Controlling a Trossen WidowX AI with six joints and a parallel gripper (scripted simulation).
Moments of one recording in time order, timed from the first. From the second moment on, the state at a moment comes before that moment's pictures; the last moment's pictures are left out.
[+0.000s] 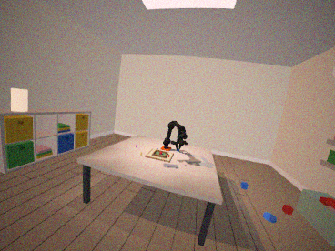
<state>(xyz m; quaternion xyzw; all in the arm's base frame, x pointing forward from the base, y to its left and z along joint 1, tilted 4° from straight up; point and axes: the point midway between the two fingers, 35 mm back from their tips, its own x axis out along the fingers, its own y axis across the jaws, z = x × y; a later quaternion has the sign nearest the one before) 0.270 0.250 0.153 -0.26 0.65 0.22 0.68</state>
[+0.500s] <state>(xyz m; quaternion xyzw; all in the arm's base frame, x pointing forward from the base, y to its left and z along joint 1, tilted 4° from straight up) 0.305 0.163 0.146 -0.19 0.66 0.15 0.71</state>
